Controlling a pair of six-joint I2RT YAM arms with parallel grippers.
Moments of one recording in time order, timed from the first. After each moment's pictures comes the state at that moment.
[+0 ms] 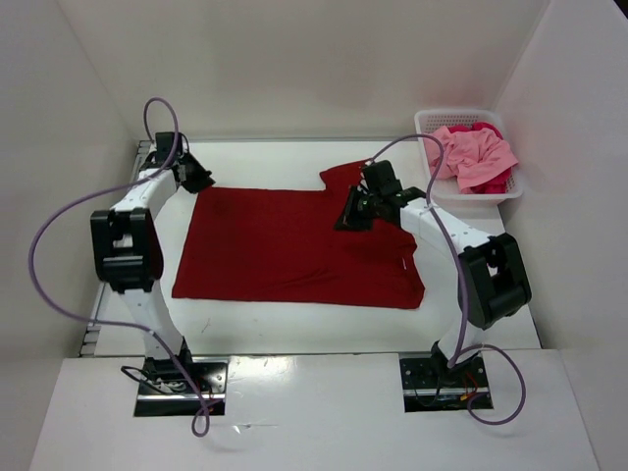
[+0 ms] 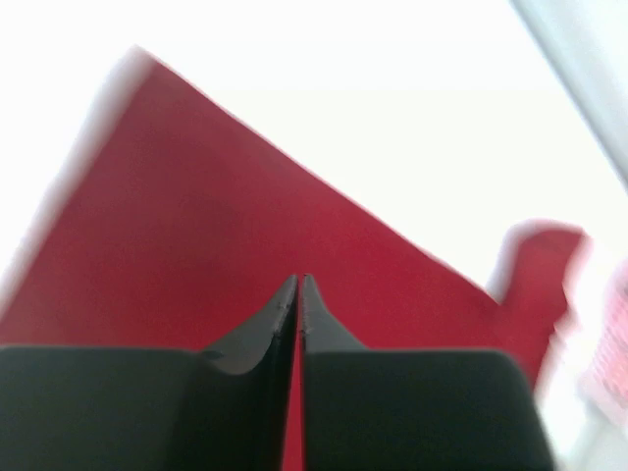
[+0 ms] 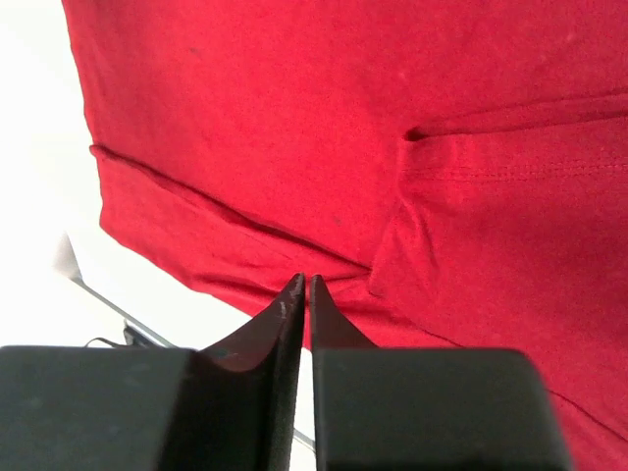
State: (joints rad) left arm 0.08 1.86 1.46 -0.36 0.17 -0.71; right arm 0.42 1.64 1.19 -0.39 -0.30 0.69
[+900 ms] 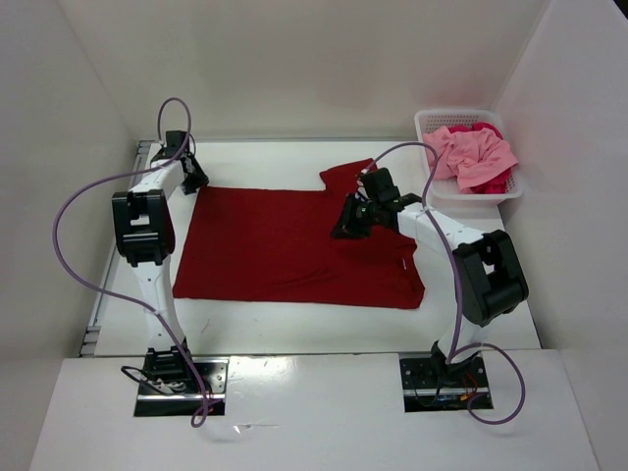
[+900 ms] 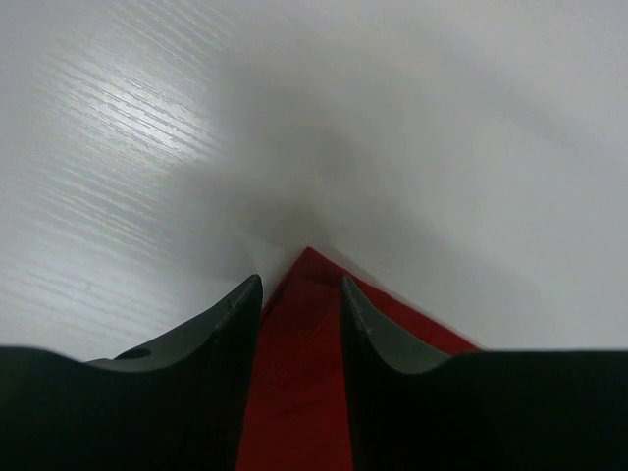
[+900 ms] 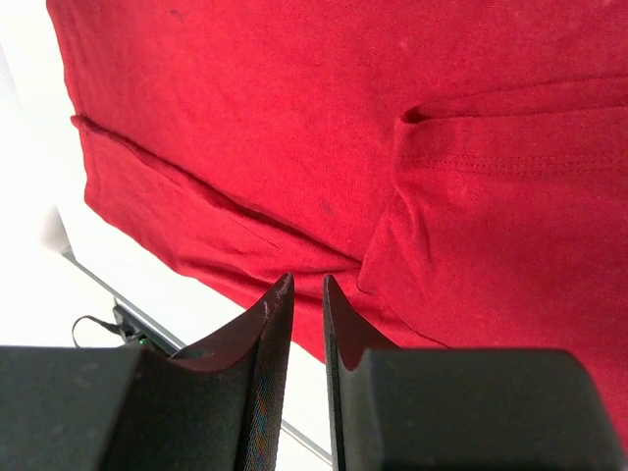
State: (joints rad) left arm 0.12 2.30 1.84 -0.46 -0.09 -0.47; right arm 0.42 1.68 1.13 -0.33 -0.37 0.67
